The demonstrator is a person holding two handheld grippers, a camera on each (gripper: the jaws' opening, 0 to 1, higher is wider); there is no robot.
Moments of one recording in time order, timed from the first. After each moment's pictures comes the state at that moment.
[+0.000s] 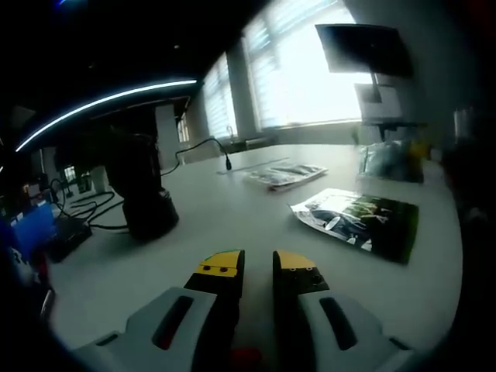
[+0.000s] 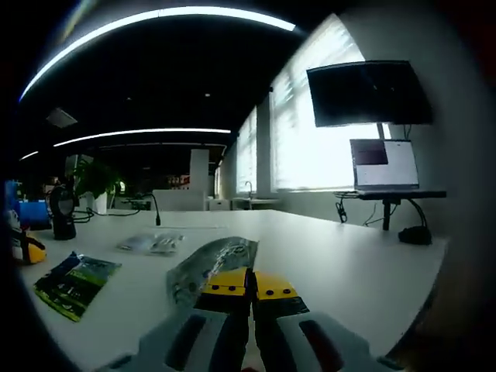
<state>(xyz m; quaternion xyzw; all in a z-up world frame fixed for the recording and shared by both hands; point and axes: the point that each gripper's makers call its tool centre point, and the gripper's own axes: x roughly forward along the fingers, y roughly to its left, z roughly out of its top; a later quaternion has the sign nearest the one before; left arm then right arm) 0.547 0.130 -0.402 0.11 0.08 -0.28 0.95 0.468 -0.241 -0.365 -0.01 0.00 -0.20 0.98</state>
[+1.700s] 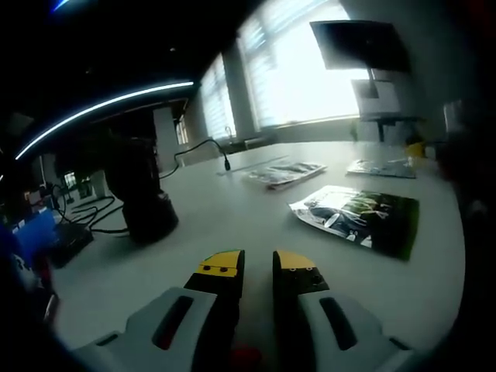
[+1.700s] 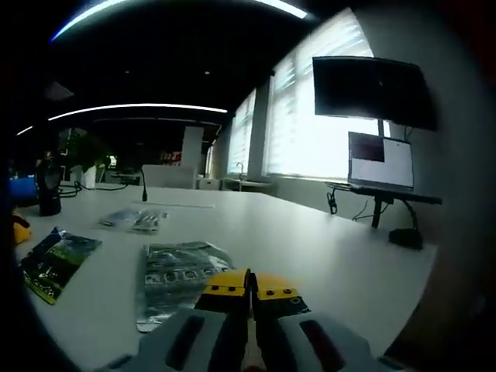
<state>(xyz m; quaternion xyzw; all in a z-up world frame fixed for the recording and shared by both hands) 0.558 0.132 -0.403 0.13 0.07 -0.28 0.95 0.472 -0.257 -0.380 -0.04 0.05 -0.21 0.97</state>
